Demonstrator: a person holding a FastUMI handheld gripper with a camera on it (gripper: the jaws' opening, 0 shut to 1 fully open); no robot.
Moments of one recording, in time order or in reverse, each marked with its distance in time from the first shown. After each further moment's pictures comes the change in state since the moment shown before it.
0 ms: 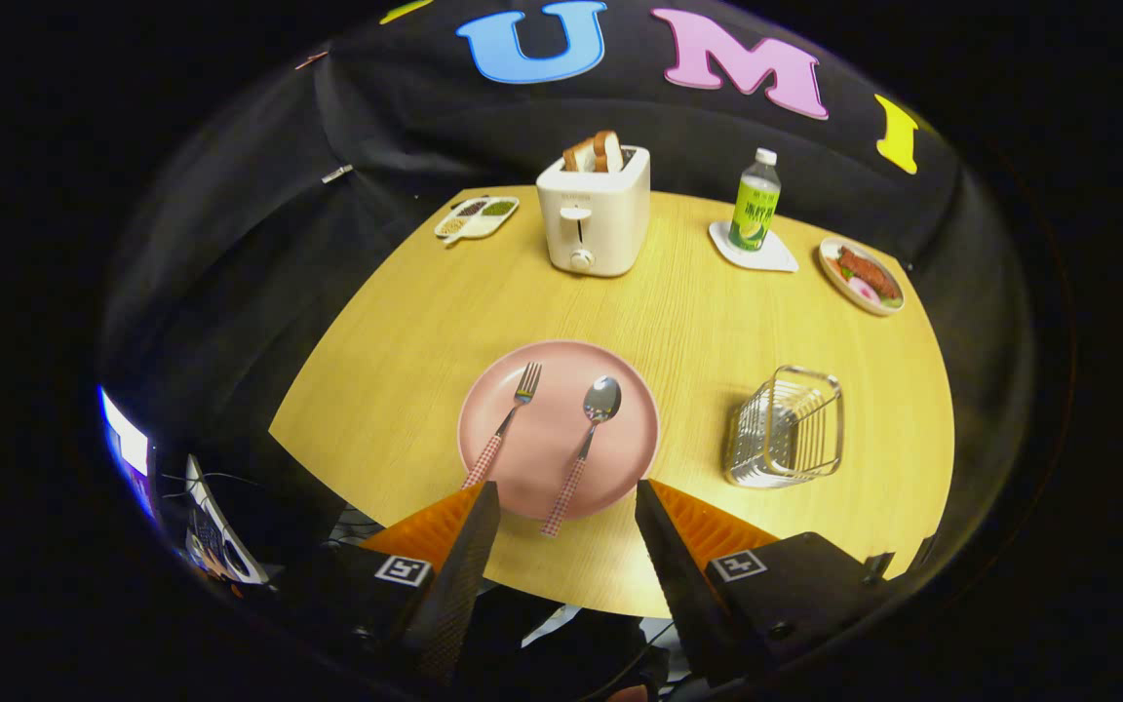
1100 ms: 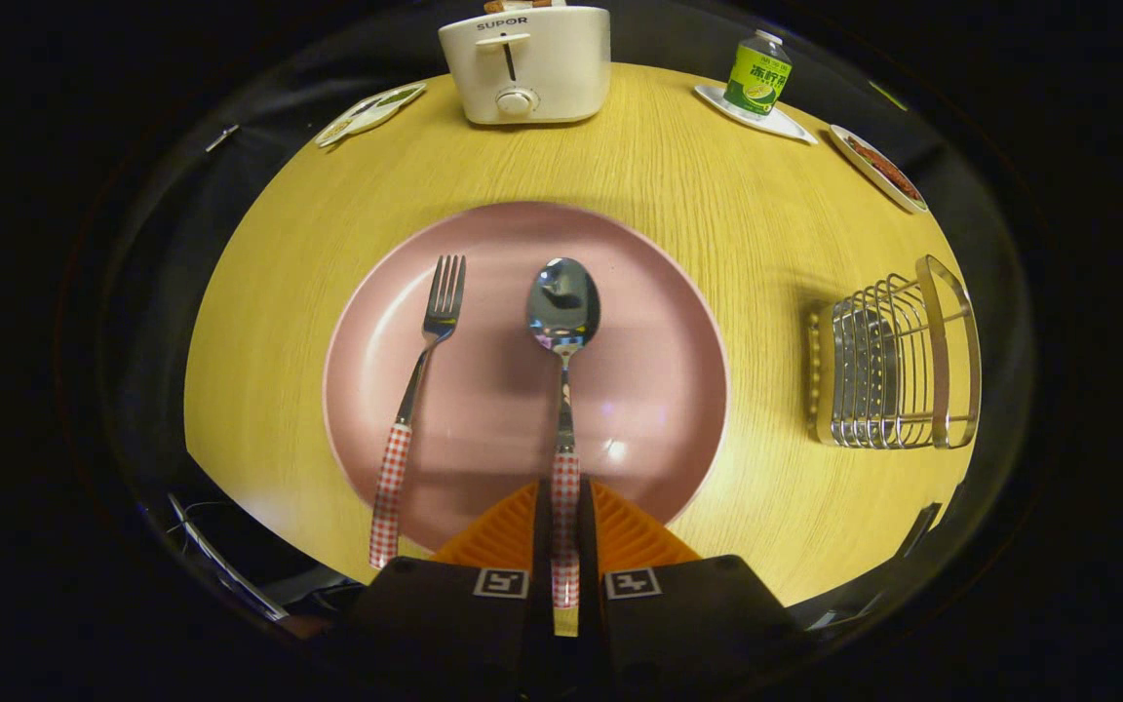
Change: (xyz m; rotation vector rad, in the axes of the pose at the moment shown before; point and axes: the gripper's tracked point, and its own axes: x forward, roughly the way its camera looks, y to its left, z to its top) arm 0.119 -0.015 -0.046 0.115 0.308 -0.147
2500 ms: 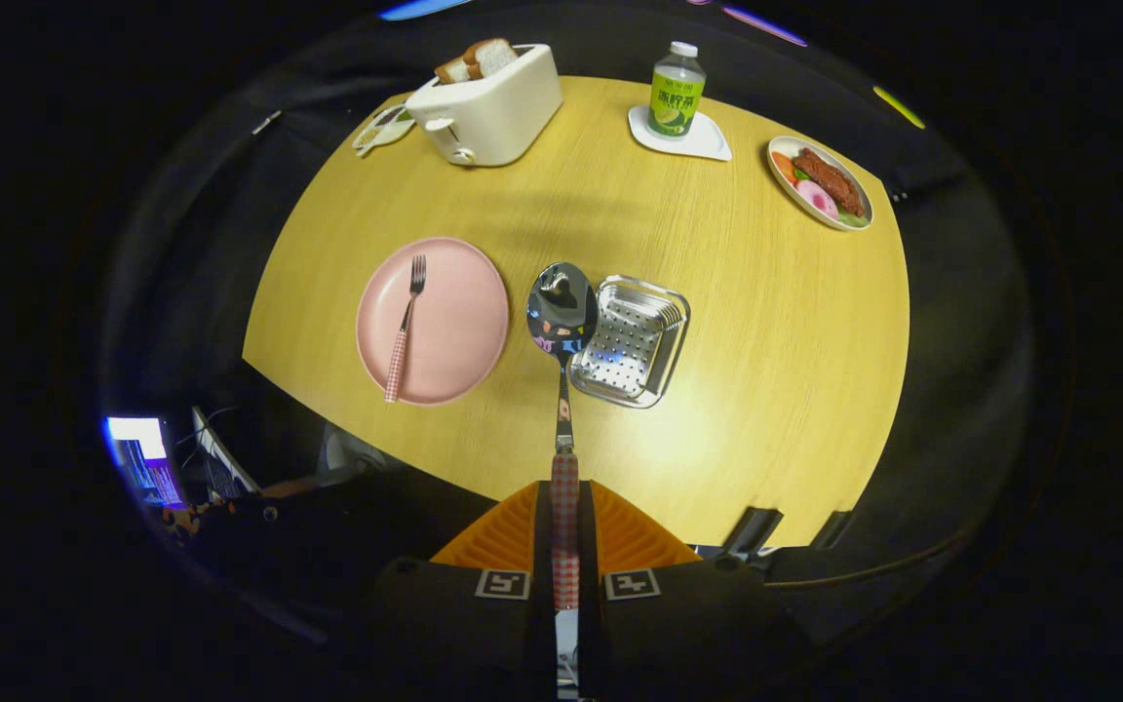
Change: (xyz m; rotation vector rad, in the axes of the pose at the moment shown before) arm -0.189 -0.171 0.003 -0.169 0.222 0.066
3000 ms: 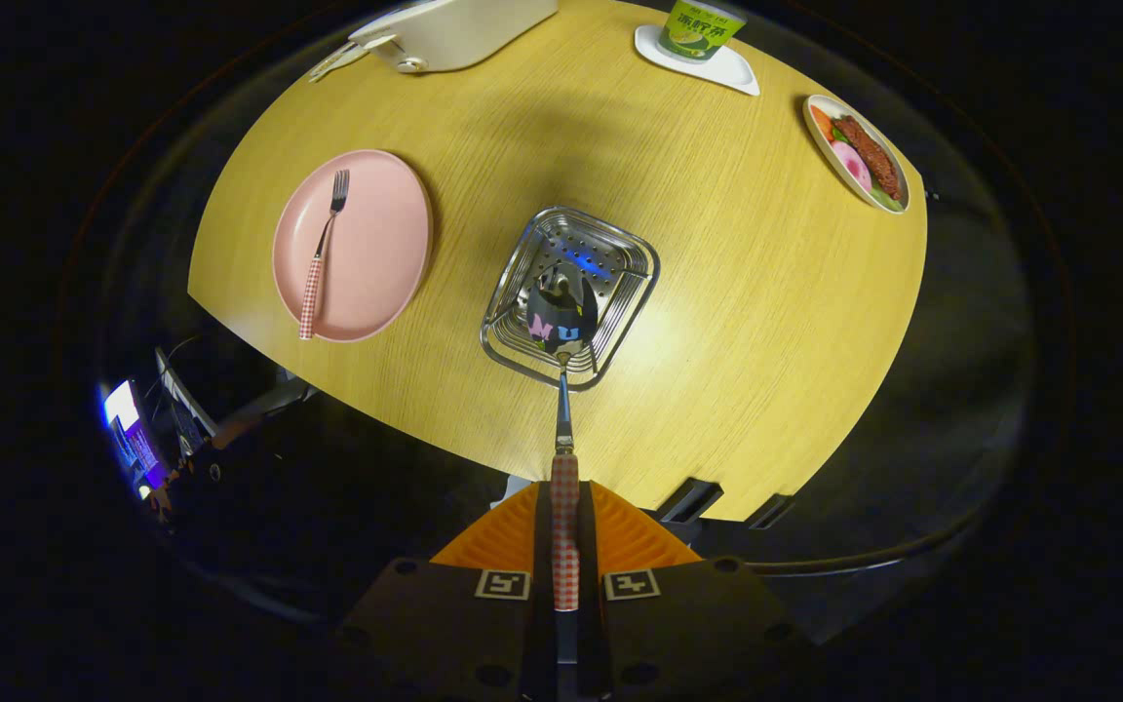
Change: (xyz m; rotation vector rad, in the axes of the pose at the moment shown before) arm 0.031 -0.044 0.002 -0.101 0.375 -0.097
